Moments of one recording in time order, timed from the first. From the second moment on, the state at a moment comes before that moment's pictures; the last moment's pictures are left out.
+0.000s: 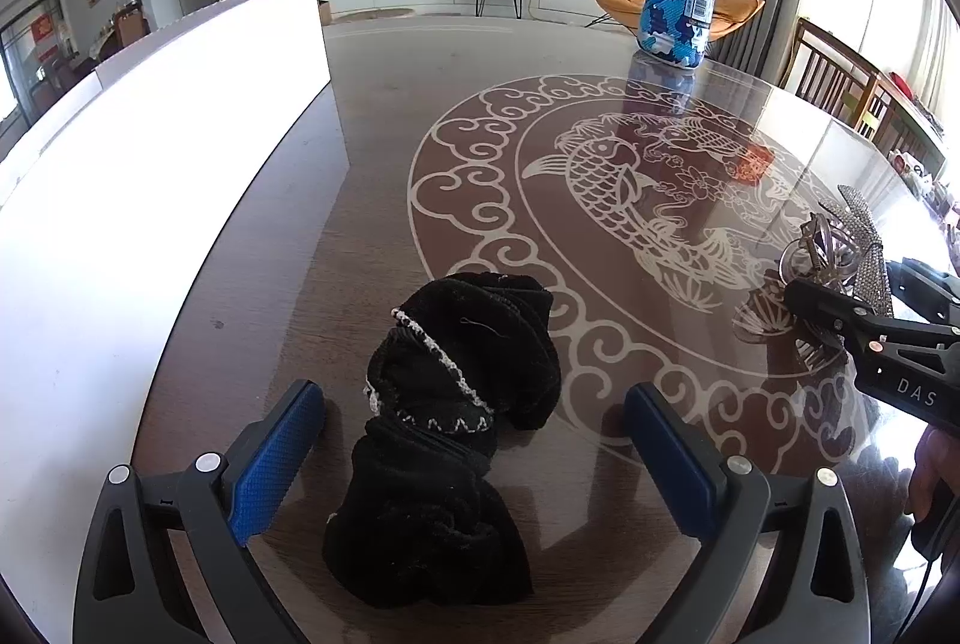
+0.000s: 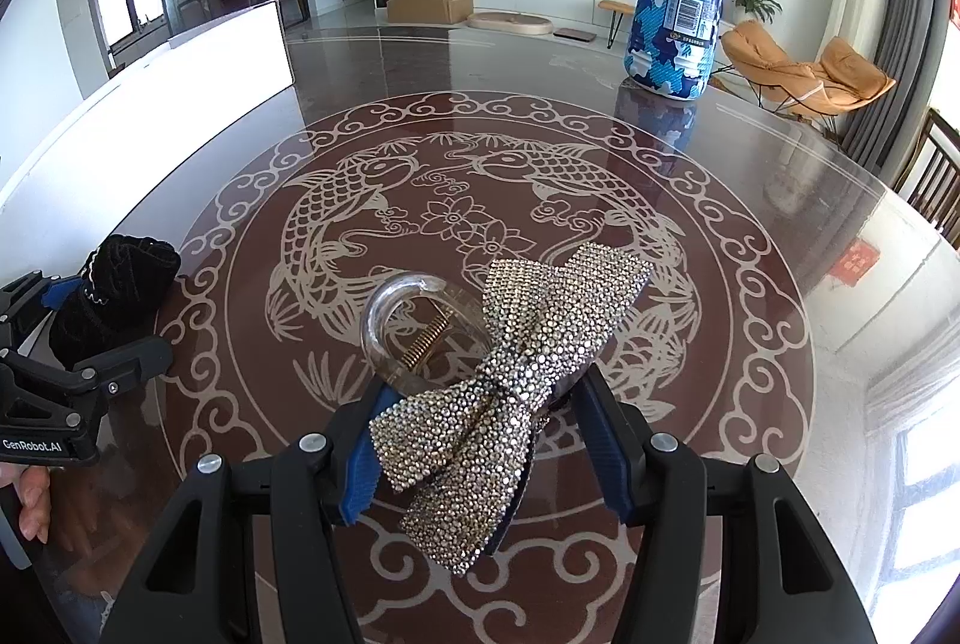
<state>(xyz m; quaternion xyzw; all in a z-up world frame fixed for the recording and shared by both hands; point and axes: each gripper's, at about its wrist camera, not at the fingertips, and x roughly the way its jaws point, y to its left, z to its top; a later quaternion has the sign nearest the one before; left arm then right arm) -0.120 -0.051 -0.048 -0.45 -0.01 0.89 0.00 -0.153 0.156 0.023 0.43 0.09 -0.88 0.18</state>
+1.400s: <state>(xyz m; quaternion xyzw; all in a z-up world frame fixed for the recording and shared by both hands) -0.054 -0.086 0.015 -0.42 -0.06 0.90 0.06 -0.106 0.163 0.071 0.48 0.04 -0.85 0.22</state>
